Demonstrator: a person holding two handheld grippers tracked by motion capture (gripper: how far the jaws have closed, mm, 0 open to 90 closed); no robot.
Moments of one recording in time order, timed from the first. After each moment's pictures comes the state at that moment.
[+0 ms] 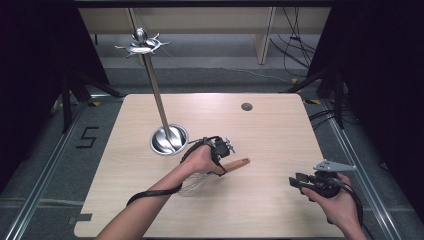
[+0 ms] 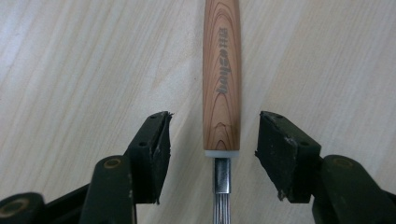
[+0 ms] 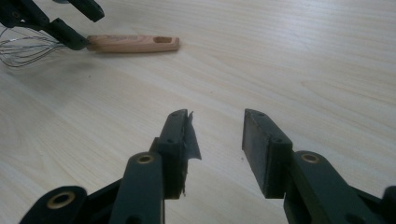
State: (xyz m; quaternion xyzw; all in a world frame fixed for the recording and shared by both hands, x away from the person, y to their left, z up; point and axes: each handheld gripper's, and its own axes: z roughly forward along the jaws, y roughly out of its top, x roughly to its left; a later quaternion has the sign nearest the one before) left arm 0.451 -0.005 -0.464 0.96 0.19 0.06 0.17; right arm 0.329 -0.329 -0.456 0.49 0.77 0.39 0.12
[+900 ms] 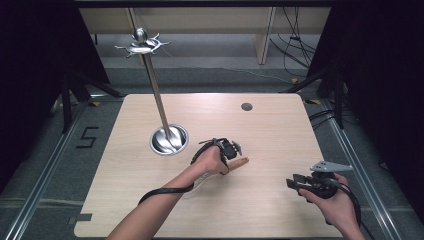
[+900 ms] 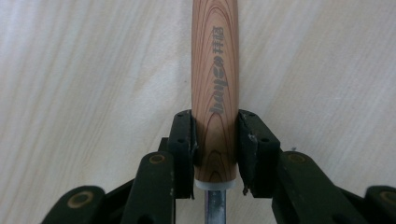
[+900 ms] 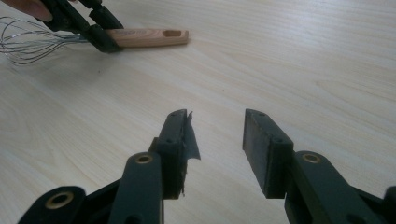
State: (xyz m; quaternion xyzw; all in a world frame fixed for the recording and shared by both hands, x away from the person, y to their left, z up) left arm 0.454 -0.027 -0.474 0.97 0.22 0.06 0.12; right arm 0.328 -0.323 -0.454 0.47 0.78 0.39 0.12
